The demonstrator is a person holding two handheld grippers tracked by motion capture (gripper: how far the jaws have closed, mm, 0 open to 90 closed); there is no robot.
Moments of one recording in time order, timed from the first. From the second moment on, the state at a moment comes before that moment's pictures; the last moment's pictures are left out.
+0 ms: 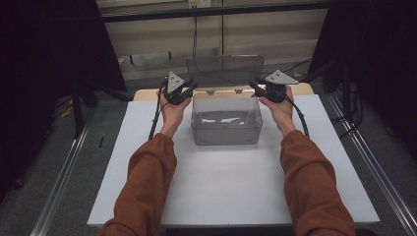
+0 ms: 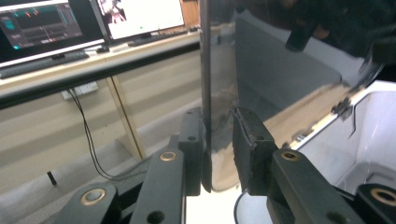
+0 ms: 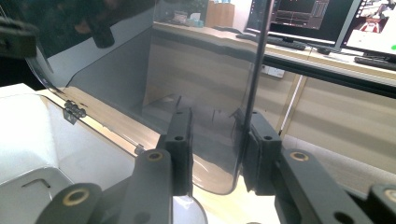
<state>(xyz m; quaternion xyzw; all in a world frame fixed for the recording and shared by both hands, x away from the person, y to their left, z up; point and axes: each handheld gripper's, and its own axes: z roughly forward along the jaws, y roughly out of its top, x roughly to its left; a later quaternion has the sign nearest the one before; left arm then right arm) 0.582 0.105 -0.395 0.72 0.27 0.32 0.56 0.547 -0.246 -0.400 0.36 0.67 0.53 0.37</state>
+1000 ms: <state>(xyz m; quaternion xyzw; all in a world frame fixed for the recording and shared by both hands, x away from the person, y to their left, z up) 0.595 0.098 -0.409 0.72 0.29 0.30 0.55 0.556 -0.248 -0.410 0.38 0.67 0.53 0.36</state>
